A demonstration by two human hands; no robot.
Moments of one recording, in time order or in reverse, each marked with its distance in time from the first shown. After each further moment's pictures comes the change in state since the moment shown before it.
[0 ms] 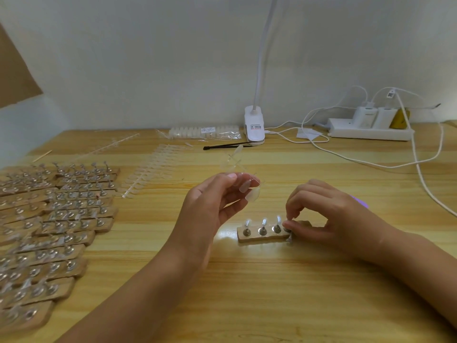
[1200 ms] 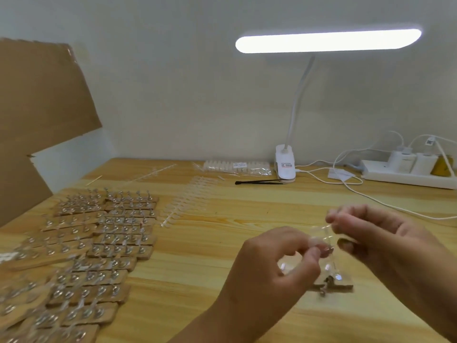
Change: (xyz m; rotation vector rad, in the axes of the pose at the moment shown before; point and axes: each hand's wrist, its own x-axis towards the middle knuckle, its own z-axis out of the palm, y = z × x) left_hand -0.020 0.008 0.014 0.651 -0.112 0.544; right_hand 0.027 -0.045 -0.022 1.174 0.348 0.646
